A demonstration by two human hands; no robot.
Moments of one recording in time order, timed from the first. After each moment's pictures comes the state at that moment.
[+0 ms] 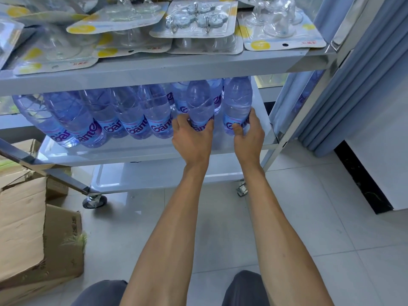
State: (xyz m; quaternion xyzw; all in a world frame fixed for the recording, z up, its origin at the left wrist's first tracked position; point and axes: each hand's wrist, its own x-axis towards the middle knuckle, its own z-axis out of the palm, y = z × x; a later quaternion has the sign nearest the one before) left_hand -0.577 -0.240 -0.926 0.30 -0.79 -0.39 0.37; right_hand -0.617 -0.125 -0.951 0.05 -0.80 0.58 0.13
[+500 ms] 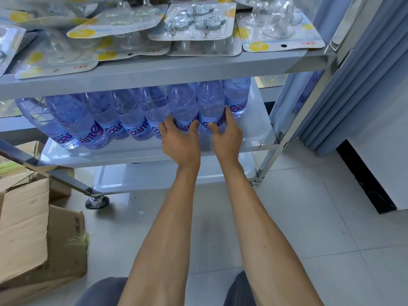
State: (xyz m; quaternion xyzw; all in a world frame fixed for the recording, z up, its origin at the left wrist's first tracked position) left_hand -0.574 -0.262 -0.934 0.35 -0.77 -0.36 0.38; right_hand -0.608 -0.174 -0.948 0.06 -0.79 0.60 0.12
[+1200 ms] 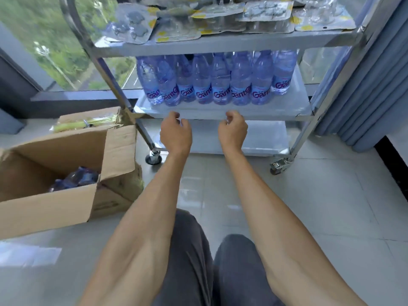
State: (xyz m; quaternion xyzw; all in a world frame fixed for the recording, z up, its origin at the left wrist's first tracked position) left_hand -0.339 -0.344 -0.884 0.41 -0.81 -0.29 0.30; right_hand -0.411 -0.227 -0.896 0.04 -0.82 0.57 0.03
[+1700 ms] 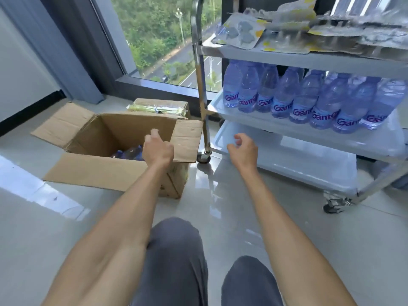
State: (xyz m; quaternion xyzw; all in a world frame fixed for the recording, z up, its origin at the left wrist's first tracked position) left_hand -0.140 -0.498 -0.885 0.57 -0.76 -0.19 0.24; right_hand -0.294 -0.337 -0.898 0.22 -0.82 0.51 -0.13
